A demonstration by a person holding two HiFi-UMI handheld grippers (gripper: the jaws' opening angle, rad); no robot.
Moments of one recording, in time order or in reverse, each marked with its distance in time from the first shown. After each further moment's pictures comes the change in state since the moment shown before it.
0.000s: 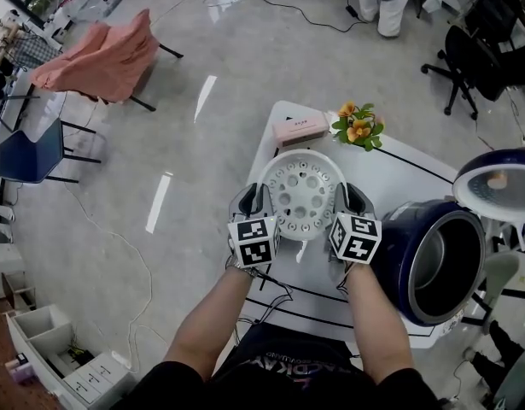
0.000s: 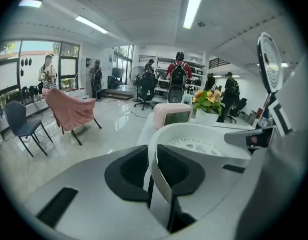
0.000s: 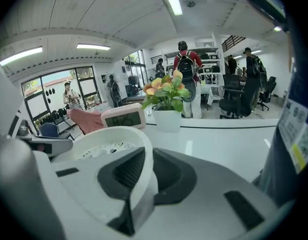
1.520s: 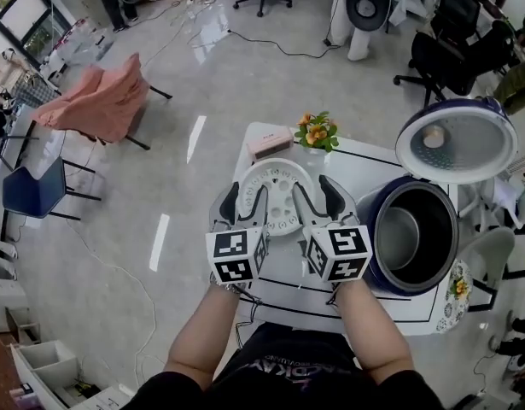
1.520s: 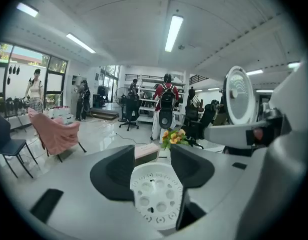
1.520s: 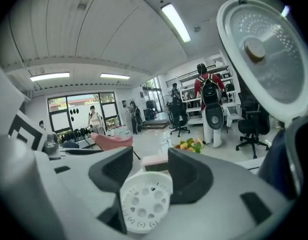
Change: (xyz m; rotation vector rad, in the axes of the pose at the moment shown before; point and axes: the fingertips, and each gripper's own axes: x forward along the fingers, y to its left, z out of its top) left arm -0.104 -0.073 0.103 0.086 -0.213 -0.158; right arm -0.135 0.068 0.111 -0.036 -0.288 0.221
